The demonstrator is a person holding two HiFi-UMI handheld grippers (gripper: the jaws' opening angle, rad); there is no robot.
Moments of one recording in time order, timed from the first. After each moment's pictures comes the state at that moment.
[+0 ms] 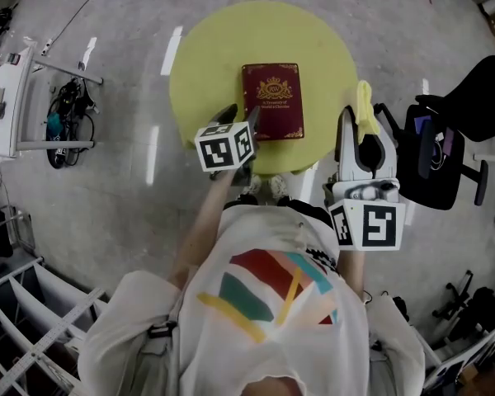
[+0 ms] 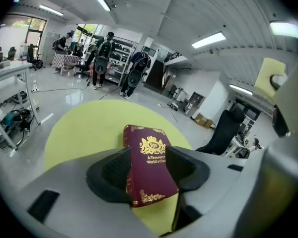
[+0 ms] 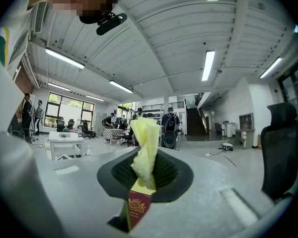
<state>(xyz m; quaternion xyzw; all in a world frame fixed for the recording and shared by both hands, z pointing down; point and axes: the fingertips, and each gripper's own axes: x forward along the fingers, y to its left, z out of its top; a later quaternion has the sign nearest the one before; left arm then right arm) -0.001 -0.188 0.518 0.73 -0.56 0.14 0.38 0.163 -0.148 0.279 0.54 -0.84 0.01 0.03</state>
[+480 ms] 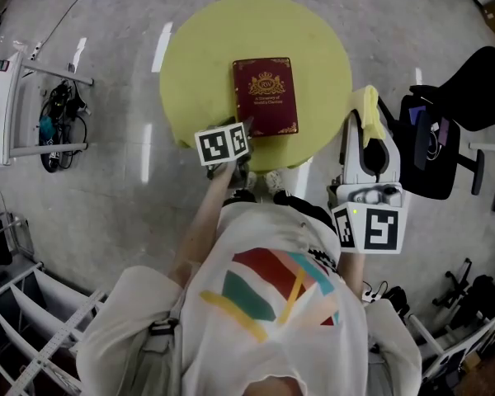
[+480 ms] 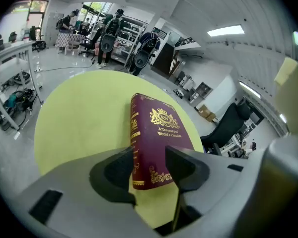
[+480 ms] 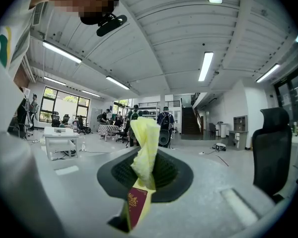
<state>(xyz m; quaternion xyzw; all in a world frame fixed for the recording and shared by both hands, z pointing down) 0.005 -0.162 0.597 0.68 -0.52 0.19 0.48 0.182 -0.142 0.286 0.56 -0.83 0.01 0.05</state>
